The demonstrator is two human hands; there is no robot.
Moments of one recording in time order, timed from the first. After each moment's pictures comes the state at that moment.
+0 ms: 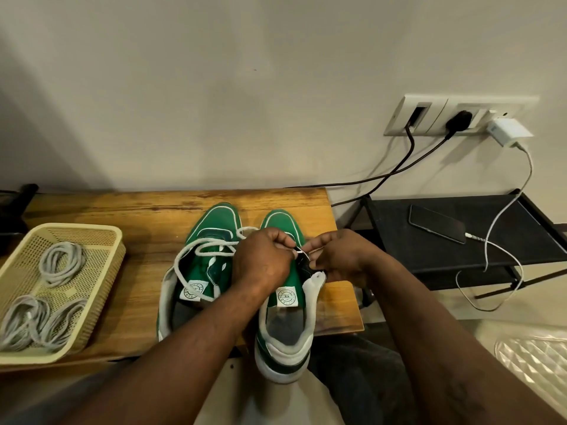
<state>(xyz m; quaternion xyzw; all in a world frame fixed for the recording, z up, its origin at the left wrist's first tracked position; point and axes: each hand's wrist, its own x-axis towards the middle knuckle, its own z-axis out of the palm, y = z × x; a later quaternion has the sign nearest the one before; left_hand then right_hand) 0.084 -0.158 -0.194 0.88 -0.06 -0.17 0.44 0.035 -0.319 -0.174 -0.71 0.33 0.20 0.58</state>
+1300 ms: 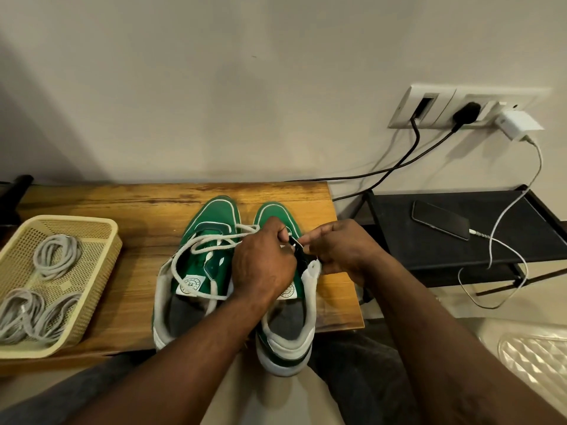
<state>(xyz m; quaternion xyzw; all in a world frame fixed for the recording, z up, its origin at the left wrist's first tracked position) 0.072 -0.161 -0.205 0.93 -0.12 -0.04 0.36 0.032 -0.317 -0.177 -0.72 0.32 0.13 0.61</state>
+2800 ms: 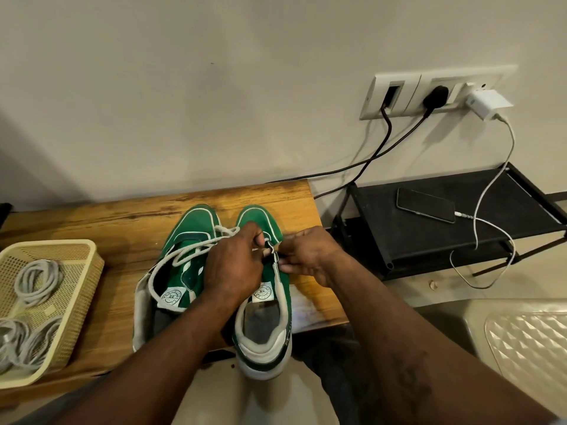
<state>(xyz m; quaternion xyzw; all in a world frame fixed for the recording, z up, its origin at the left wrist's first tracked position) 0.088 -0.149 -0.217 0.93 -0.21 -0.03 0.30 0.045 -0.304 -0.212 -0.63 0.39 0.11 0.66</state>
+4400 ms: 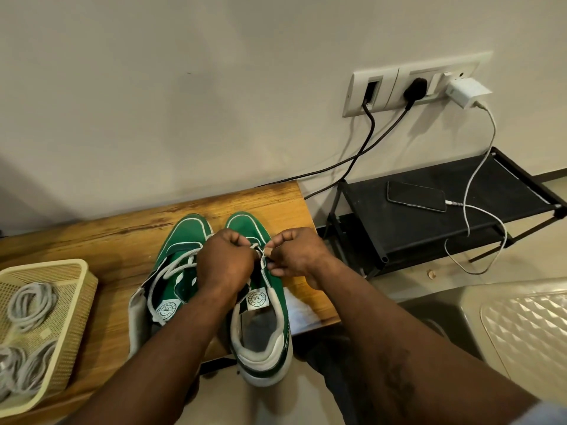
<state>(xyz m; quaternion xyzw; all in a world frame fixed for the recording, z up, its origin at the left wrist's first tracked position) 0.092 -0.163 -0.197 0.89 0.01 -0.14 0.43 0.045 -0.299 -0.219 -0.66 0.36 0.09 0.65</state>
